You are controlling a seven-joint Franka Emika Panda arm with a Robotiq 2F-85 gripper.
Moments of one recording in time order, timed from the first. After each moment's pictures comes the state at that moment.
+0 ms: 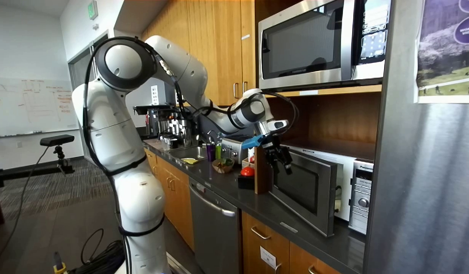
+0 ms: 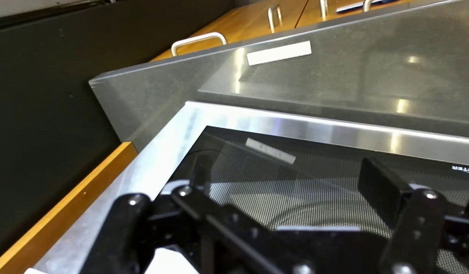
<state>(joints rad) -0.28 -0.27 -0.06 -2.38 -0.47 2.28 0.44</state>
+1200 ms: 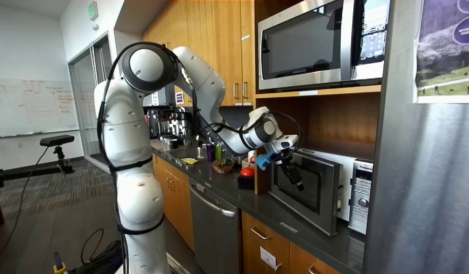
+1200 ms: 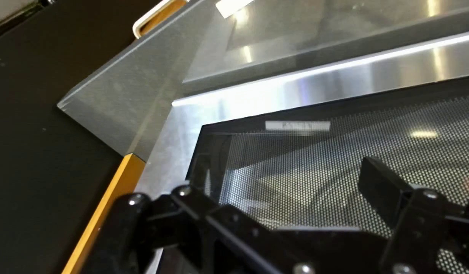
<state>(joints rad) -0.34 -0.10 -0.10 -2.40 -0.66 2.61 0.89</state>
